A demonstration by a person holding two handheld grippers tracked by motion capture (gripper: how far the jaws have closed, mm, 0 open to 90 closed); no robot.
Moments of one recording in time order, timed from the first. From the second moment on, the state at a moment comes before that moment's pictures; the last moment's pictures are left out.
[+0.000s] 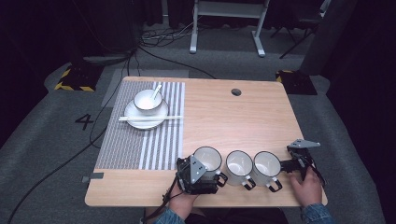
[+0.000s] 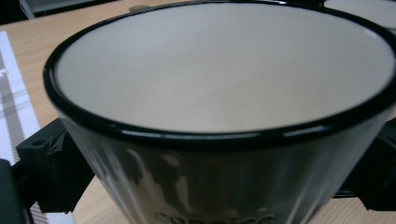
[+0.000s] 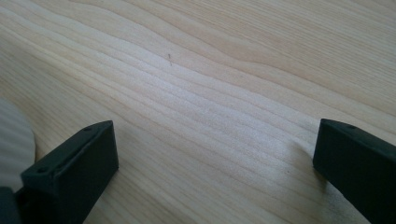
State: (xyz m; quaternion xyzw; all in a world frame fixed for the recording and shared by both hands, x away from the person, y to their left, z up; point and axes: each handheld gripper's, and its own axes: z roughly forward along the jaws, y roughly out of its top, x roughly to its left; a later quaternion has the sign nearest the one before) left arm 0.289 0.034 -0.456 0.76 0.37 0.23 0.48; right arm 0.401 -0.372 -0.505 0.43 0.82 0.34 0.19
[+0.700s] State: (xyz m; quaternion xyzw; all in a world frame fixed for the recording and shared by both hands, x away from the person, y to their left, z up) left arm 0.292 0.079 -0.414 0.73 0.39 0.26 0.49; right arm 0.401 -0.372 -0.505 0.43 0.82 0.34 0.19
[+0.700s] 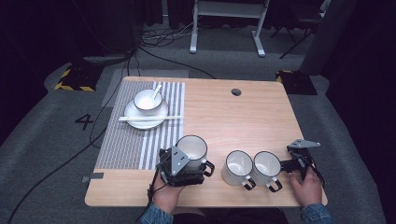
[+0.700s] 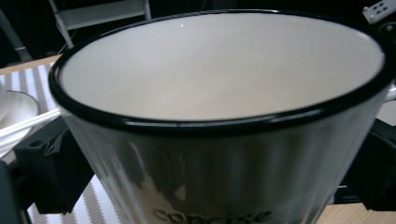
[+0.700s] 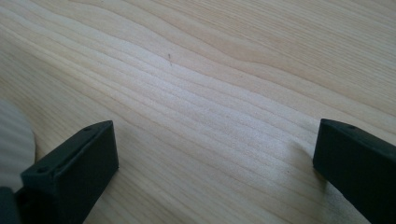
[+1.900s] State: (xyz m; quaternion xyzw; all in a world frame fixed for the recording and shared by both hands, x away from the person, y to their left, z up) left arm 0.316 0.167 -0.399 0.66 0.47 0.35 0.46; right arm 0.401 -0.372 -0.505 0.43 0.82 0.34 0.19
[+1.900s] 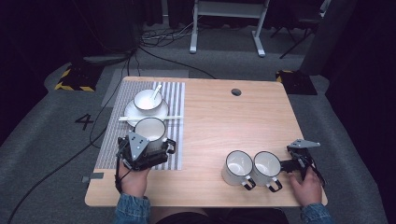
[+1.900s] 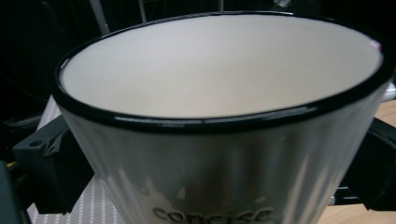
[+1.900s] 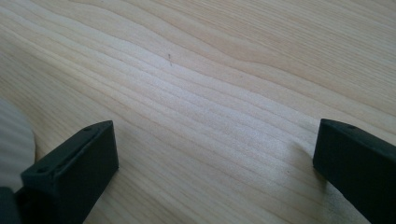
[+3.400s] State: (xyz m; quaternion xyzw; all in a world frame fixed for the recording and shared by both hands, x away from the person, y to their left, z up) left arm 0.395 0.220 -0.470 0.69 0.56 0.30 0.35; right arm 0.401 -0.371 -0.505 0.43 0.81 0.34 0.19
